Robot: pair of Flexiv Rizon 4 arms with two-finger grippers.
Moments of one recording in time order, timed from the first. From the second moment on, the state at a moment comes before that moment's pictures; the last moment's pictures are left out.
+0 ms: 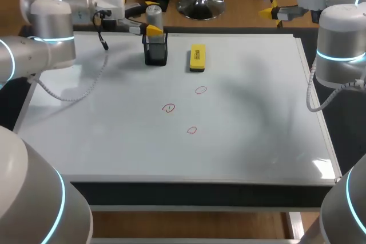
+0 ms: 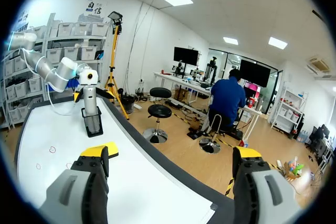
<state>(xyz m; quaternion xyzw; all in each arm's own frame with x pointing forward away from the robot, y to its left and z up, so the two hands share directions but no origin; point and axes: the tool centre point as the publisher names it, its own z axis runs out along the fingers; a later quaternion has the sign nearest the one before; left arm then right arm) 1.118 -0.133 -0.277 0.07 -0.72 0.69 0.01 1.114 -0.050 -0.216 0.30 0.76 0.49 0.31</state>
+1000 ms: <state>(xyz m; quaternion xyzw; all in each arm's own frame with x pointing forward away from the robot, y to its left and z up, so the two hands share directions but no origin) 1.102 -0.137 -0.278 0.04 -0.73 0.69 0.01 1.114 -0.050 -0.216 0.30 0.76 0.49 0.31</state>
